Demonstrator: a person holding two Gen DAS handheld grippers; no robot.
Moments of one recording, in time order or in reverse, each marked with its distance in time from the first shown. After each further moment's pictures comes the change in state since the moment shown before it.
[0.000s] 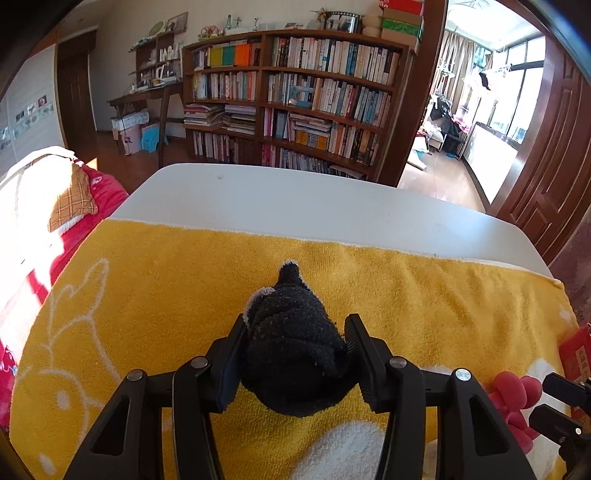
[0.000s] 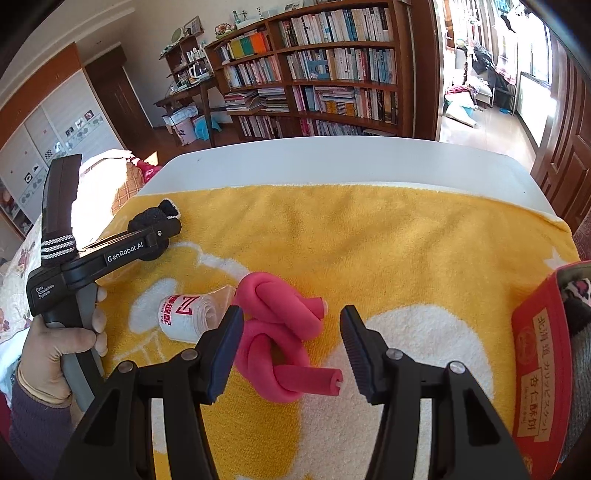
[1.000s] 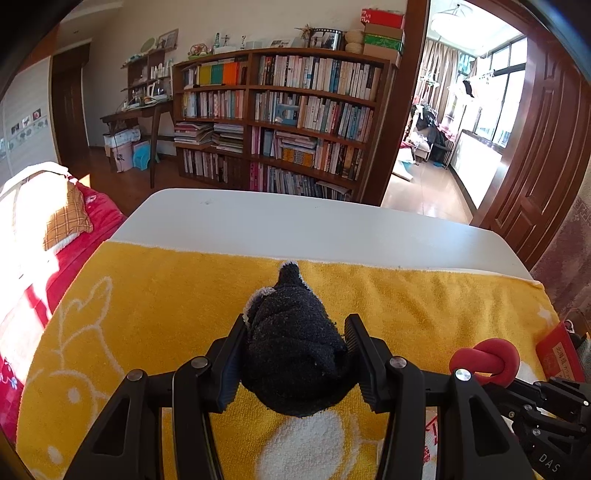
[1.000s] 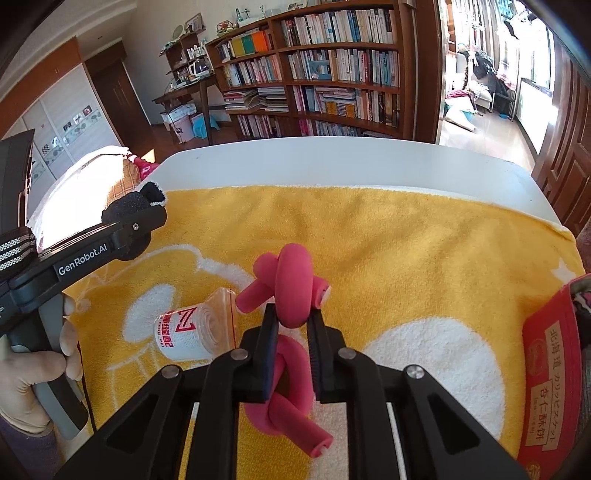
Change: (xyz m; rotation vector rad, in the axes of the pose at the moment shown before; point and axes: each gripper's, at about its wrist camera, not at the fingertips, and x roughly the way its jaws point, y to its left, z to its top) left arm -0.036 -0.020 0.001 0.025 -0.053 -0.045; right arm 0.000 0.007 0.005 0.004 -0.020 -0.018
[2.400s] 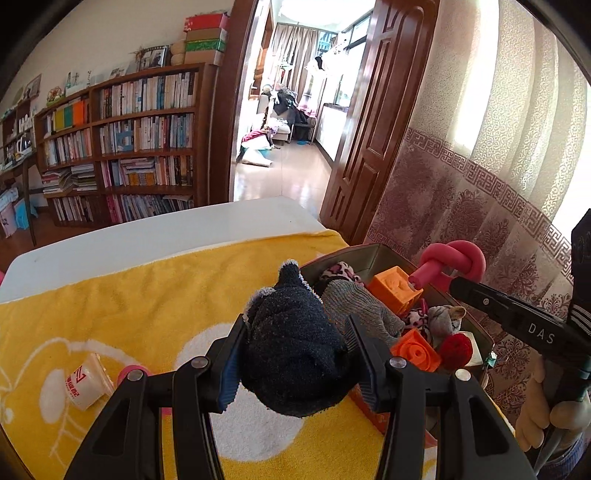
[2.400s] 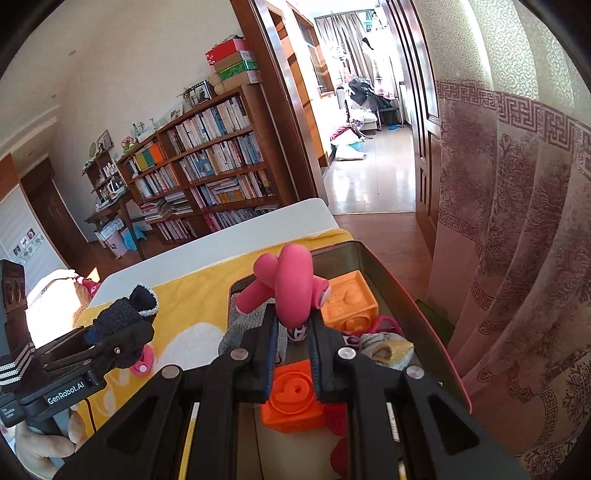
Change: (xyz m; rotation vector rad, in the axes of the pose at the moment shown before) left arm -0.105 -0.277 -0.053 0.316 0.023 -0.432; right arm -0.206 -0.200 -0.080 0.346 -0.322 -0.207
